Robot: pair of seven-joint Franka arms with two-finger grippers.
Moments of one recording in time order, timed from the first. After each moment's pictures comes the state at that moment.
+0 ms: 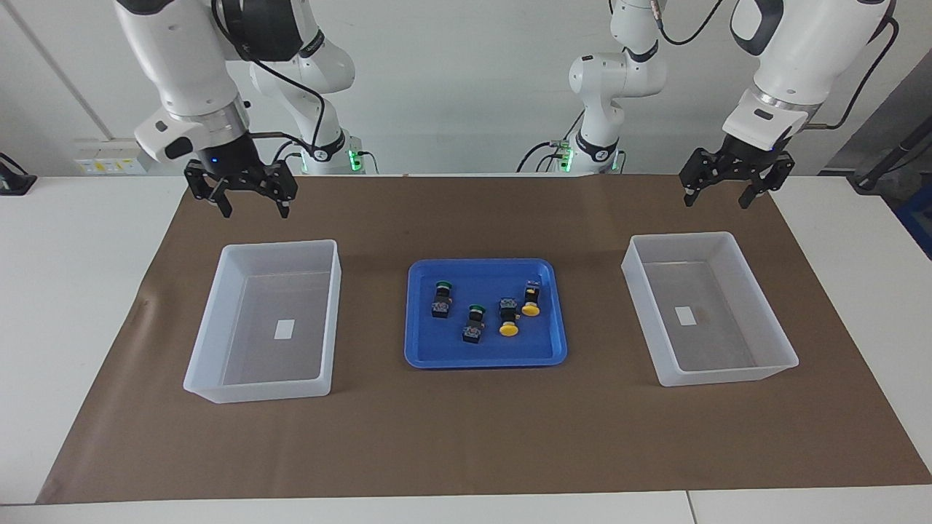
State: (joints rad) left arm -0.07 -0.04 -0.03 -1.63 0.00 1.68 0.05; right arm 0.18 -0.02 -0.05 -1.72 -0.02 1.75 0.17
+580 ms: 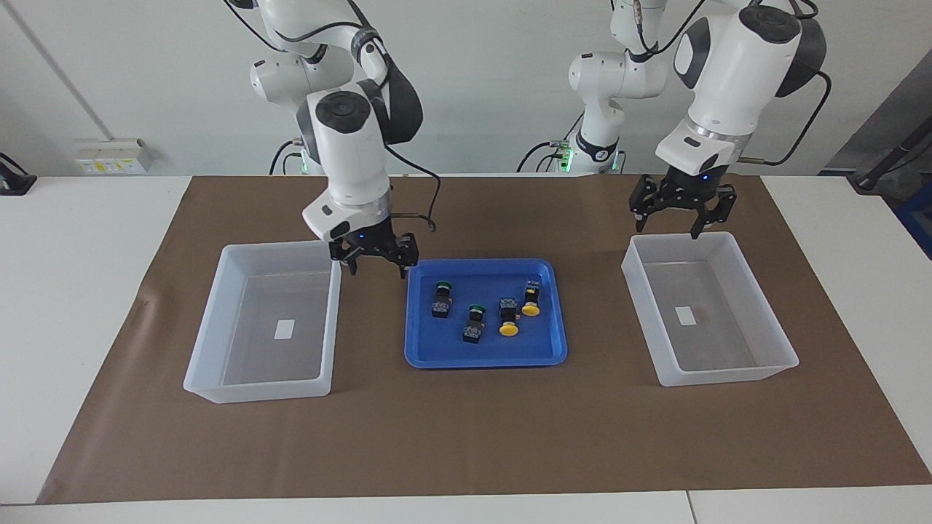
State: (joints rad) left arm -0.21 -0.03 -0.04 -1.84 0.00 1.97 0.04; right arm 0.46 0.25 -0.05 -1.74 -0.02 2.07 0.57
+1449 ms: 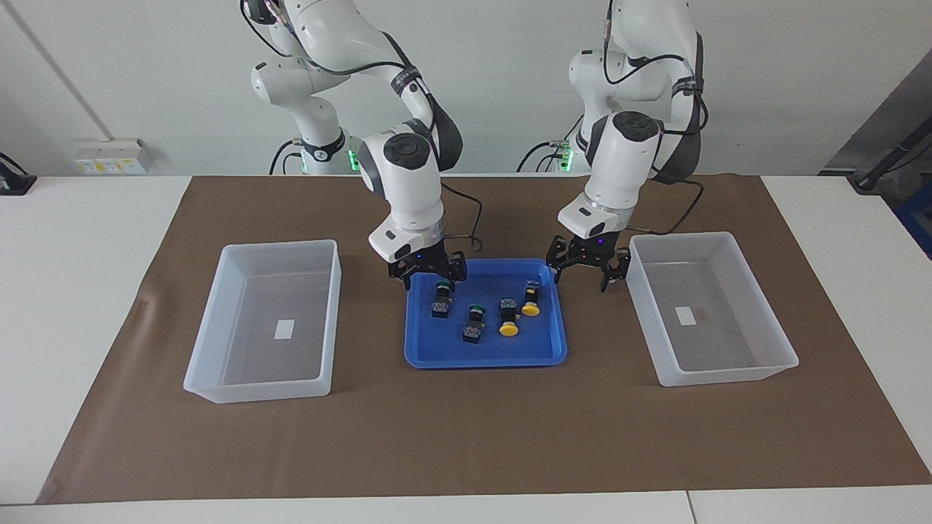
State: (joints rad) left arm -0.40 0.09 -0.04 -2.13 0.00 2.49 -0.18; right arm 0.56 0.33 -0.04 -1.87 0.02 2.33 0.62
